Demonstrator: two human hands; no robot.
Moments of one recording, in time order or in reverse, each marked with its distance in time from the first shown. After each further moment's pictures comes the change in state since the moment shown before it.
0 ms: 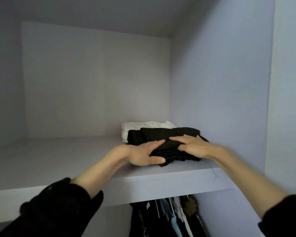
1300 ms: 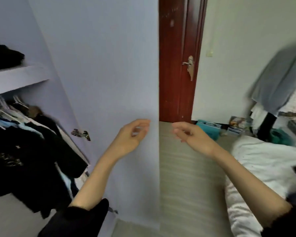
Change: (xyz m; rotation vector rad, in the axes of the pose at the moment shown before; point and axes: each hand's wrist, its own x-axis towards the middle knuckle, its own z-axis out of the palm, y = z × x) left_hand -0.256 0.290 0.284 -0.810 -0.148 0.729; right_hand -0.633 -0.105 0.126 0.488 0.665 0.915
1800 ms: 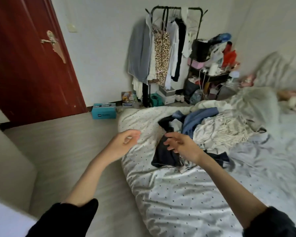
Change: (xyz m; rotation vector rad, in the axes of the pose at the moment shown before) left_hand 0.034 0.114 0.395 -0.173 -0.794 0.112; right_hand -0.263 0.205 -0.254 0.034 0.454 0.605
